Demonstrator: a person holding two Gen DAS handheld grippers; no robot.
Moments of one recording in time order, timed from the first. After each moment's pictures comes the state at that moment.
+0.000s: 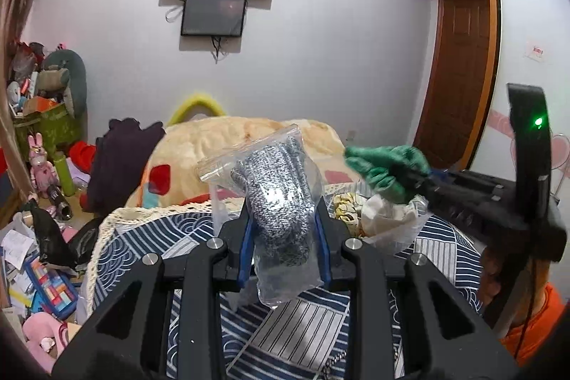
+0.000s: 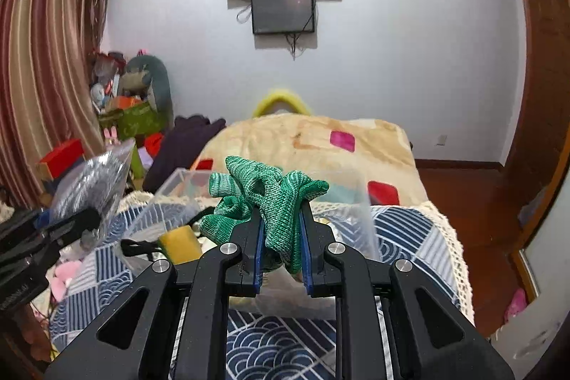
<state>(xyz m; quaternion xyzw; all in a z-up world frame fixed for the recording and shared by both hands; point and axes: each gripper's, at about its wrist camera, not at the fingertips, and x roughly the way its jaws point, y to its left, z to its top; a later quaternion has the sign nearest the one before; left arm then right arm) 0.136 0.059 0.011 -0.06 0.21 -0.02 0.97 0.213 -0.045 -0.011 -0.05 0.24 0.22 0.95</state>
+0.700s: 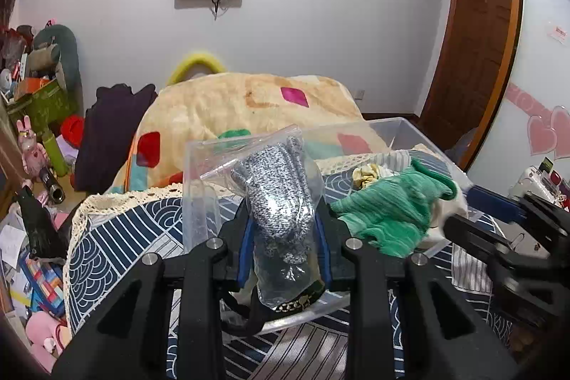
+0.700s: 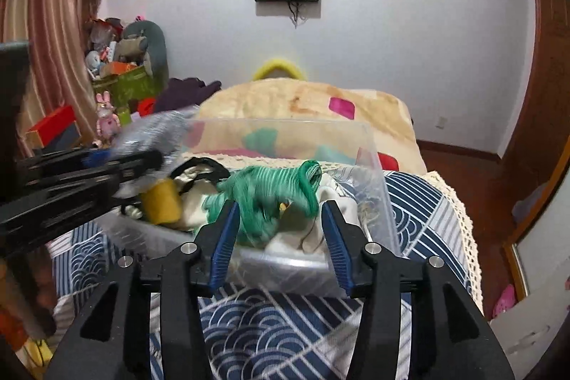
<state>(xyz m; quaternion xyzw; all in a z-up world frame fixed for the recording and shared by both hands) 0.221 0.061 -0.026 -0.06 0.30 -0.01 0.95 0.208 -0.058 -0.035 -0.08 0.28 0.22 0.93</state>
